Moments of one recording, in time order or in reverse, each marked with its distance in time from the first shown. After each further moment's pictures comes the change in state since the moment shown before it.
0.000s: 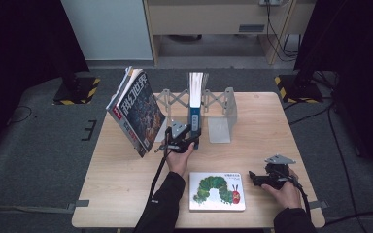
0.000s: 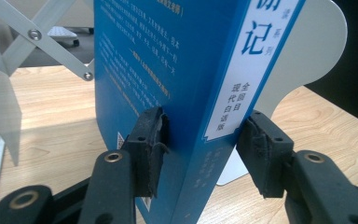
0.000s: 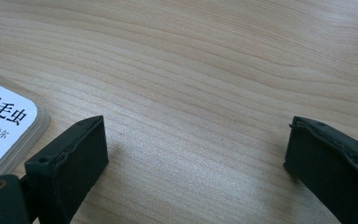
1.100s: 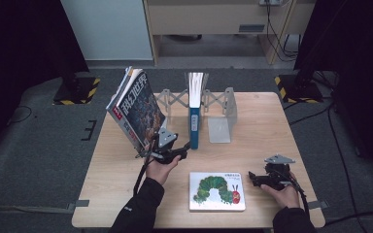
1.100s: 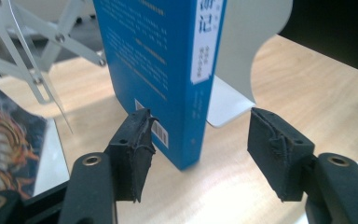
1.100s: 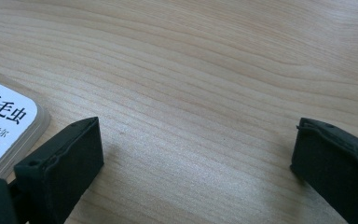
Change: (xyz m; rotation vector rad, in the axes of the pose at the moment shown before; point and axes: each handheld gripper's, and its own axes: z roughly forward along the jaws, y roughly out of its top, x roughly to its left) left arm 0.005 0.012 -0.077 0.150 -0.052 0.159; right arm 0.000 0.001 0.001 0.008 0.008 0.003
